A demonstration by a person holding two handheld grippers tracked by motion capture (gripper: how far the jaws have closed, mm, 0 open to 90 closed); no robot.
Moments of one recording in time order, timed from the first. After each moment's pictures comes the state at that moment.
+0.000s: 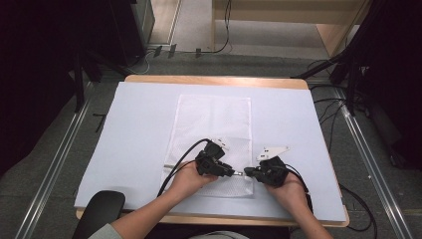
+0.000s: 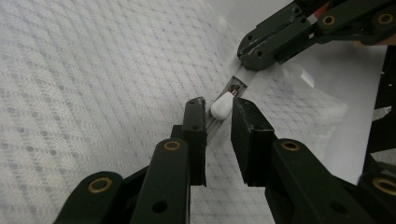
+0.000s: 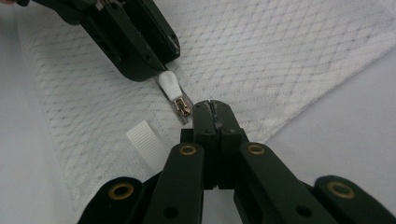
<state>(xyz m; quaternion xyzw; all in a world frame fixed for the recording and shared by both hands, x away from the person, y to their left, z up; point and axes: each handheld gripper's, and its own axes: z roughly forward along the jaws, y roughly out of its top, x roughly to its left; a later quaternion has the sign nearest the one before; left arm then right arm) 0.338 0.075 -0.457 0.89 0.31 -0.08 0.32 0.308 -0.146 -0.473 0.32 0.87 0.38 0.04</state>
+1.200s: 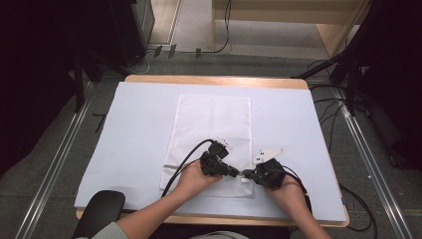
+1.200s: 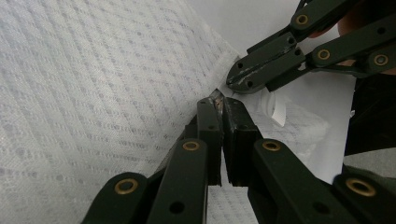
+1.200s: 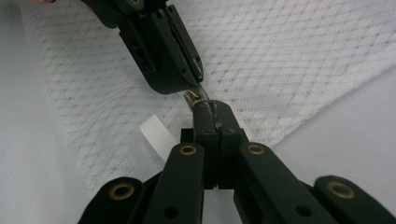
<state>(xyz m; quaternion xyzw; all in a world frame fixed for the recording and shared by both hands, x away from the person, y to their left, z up) 0.345 0.068 -0.463 0.88 0.32 -0.13 0.33 0.302 -0.137 -0.469 0.30 0.89 0.35 0.06</state>
